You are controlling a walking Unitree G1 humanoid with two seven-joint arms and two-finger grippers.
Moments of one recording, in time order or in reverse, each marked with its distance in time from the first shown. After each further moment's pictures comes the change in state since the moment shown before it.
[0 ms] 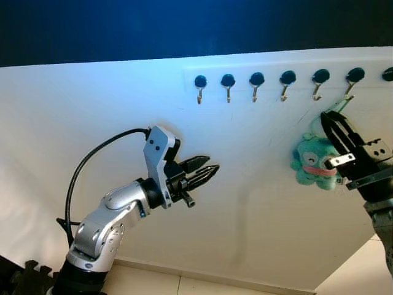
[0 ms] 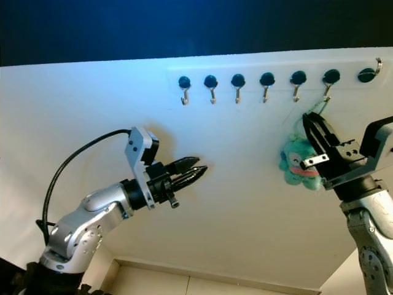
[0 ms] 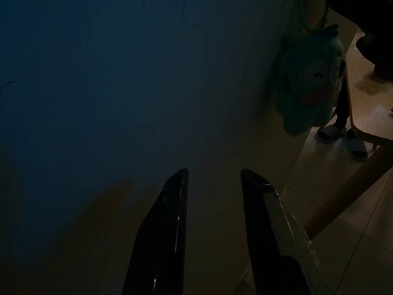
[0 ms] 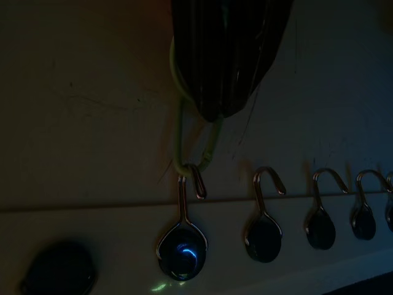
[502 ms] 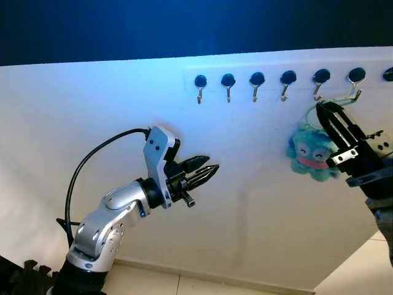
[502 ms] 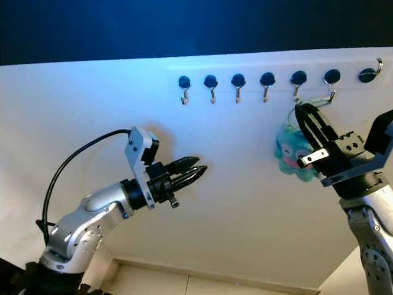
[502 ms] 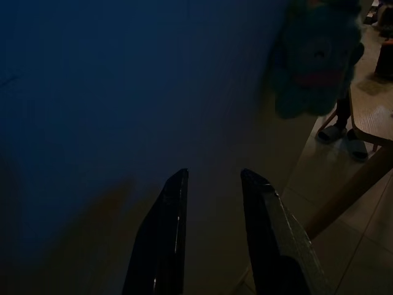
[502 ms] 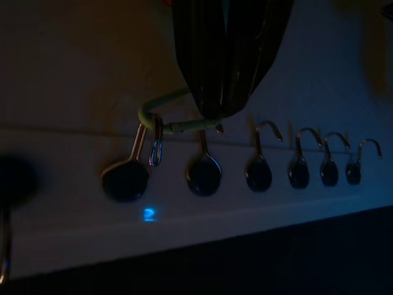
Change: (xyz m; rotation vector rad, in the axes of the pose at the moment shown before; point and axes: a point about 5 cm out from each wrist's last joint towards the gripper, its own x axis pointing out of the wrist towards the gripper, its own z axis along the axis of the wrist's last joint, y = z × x) left arm 0.000 0.000 0.000 0.000 0.000 0.003; right arm 0.002 0.011 0.027 0.022 -0.076 0.103
